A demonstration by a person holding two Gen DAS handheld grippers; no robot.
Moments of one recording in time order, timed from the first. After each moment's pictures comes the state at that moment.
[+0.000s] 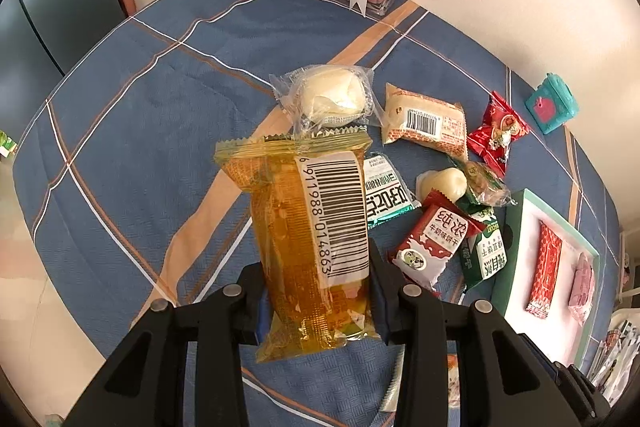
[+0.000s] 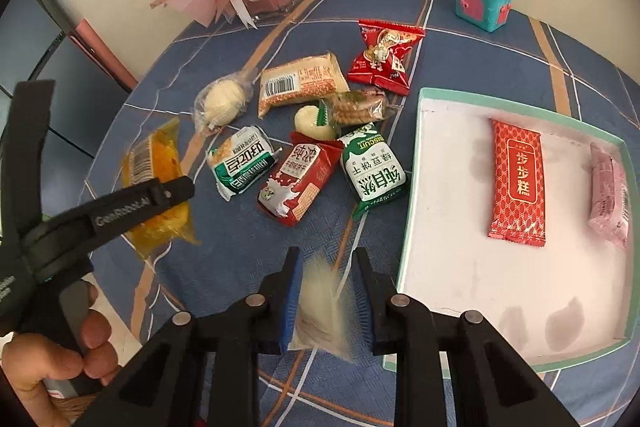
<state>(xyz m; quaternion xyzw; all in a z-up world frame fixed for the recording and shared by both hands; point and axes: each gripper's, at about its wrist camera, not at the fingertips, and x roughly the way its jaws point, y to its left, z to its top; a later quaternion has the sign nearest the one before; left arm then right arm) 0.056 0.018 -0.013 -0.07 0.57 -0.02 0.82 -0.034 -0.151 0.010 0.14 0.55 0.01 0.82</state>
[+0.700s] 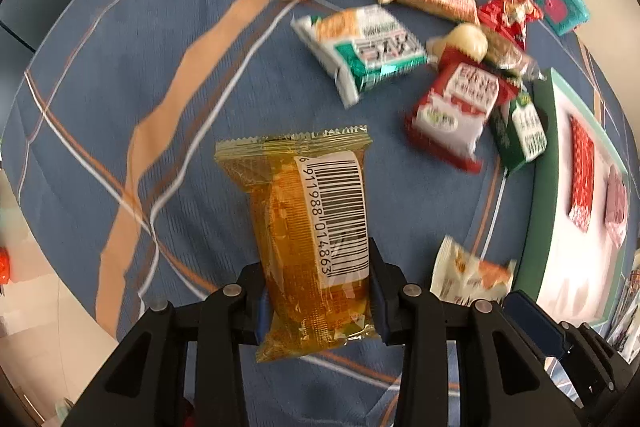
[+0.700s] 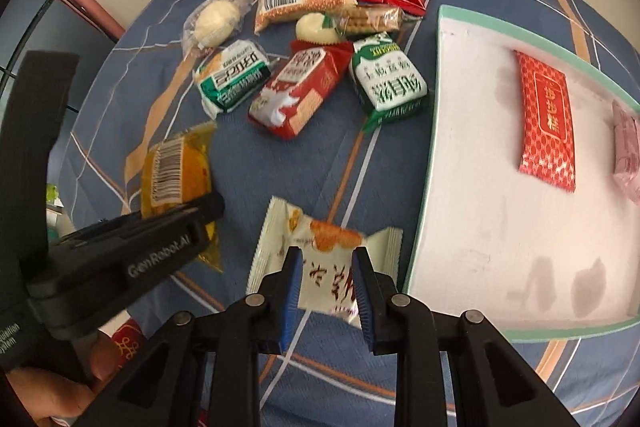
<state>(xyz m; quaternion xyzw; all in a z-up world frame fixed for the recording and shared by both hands) 0.017 0.011 -0.067 -0.02 0.67 -0.04 0.74 -0.050 -0.126 -0.040 0.13 0.62 0.03 0.77</state>
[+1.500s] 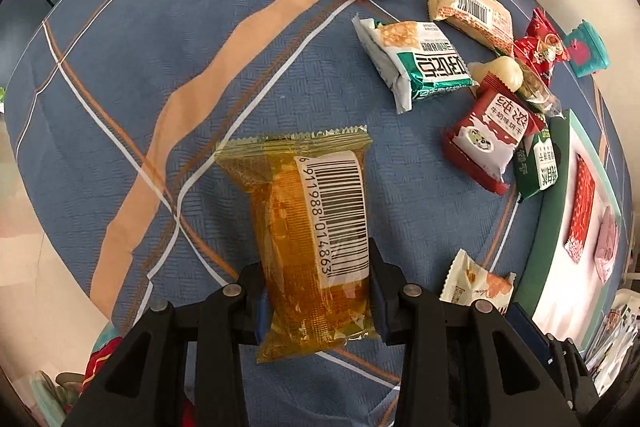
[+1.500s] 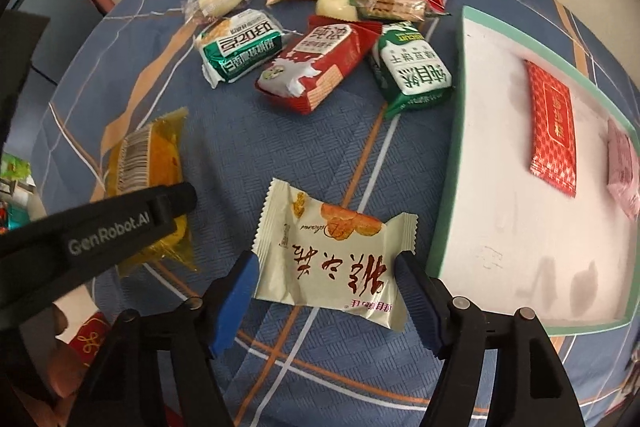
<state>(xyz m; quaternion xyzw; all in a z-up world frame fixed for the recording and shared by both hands) 0.021 0.066 -0.070 -0.08 0.67 -0.01 0.73 -0.045 -0.077 -0.064 0.06 0.63 0.01 0.77</state>
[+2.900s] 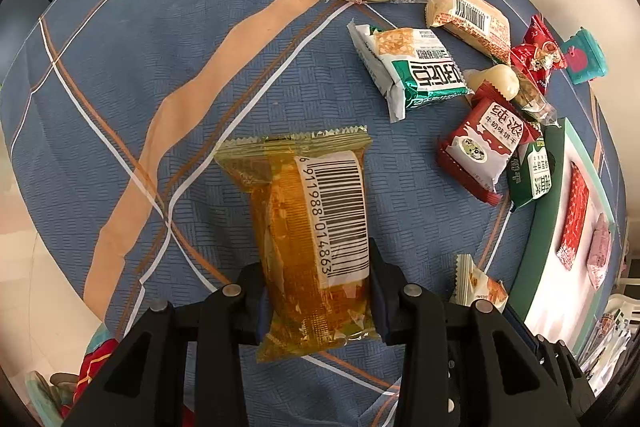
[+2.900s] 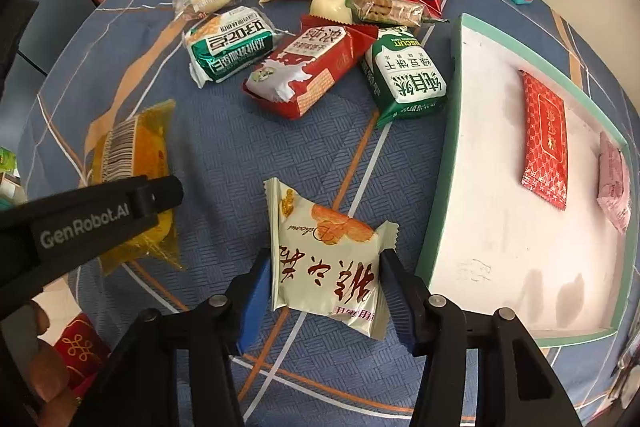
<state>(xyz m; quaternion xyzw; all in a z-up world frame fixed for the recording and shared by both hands) 0.027 0.063 -0.070 -0.10 0.67 -0.02 0.73 -0.032 -0.097 -0.061 0.04 0.63 0.00 0.77</state>
